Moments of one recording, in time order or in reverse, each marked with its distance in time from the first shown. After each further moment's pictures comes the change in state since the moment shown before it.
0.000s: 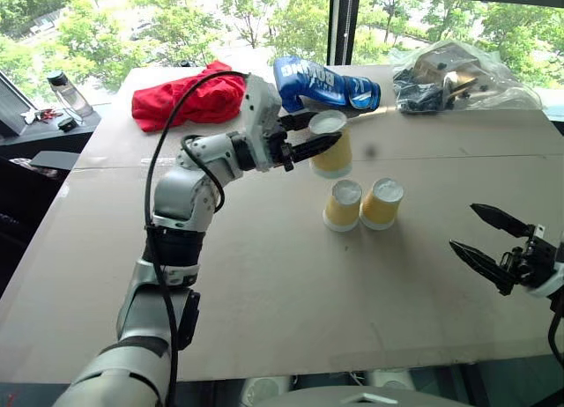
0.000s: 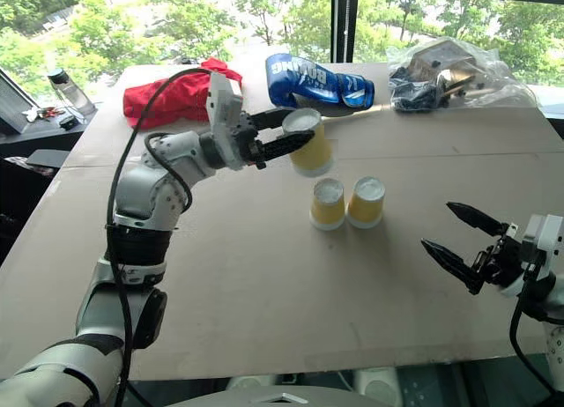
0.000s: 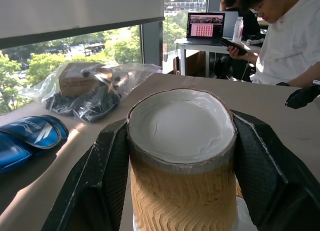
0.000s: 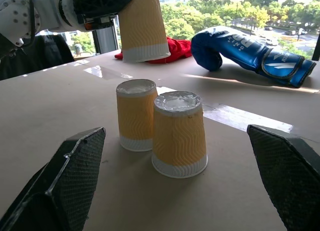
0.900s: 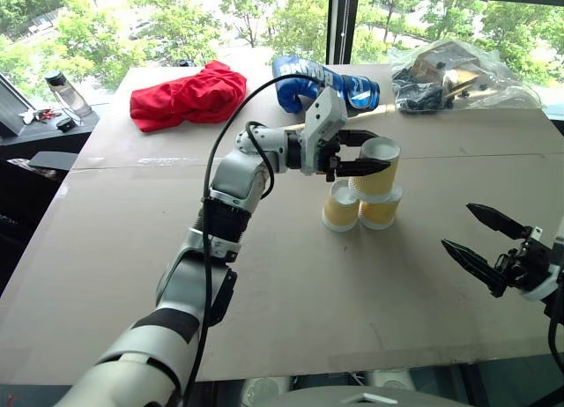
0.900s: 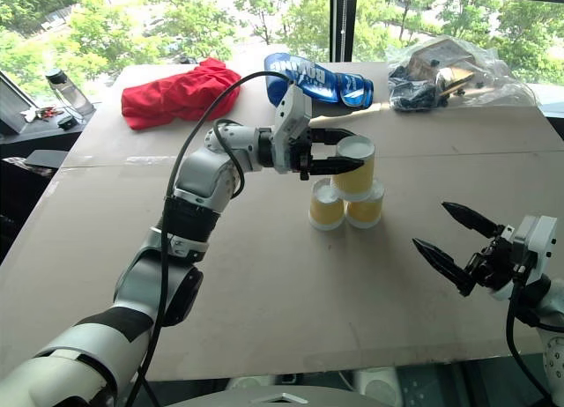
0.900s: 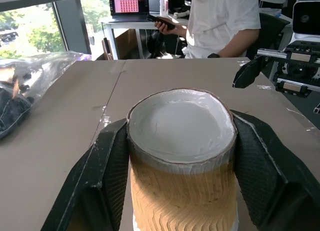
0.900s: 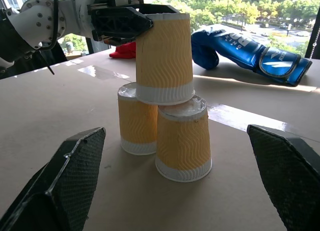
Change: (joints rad) left arm -0.087 -0.110 -0.100 0.149 0.151 -0.090 -0.178; right arm 0.043 -0.011 0.003 -0.095 0.006 0.045 -0.071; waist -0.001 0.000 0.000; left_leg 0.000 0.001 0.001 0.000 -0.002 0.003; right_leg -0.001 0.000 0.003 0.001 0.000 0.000
